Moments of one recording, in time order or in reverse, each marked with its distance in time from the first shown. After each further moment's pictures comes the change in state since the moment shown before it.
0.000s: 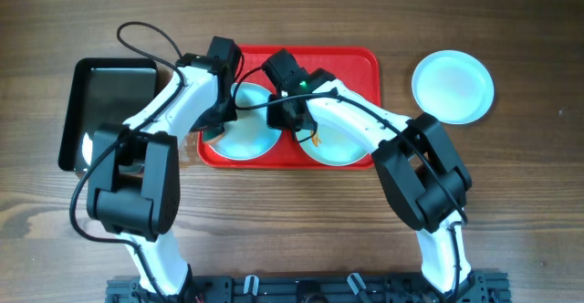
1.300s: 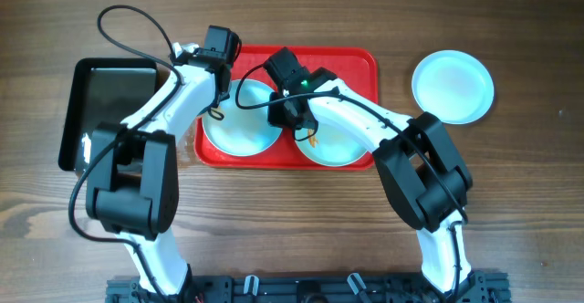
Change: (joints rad) left arm 0.010 0.005 0.010 0.182 -0.214 -0.106; right arm -0.006 0.000 -0.002 0.012 0.003 0.026
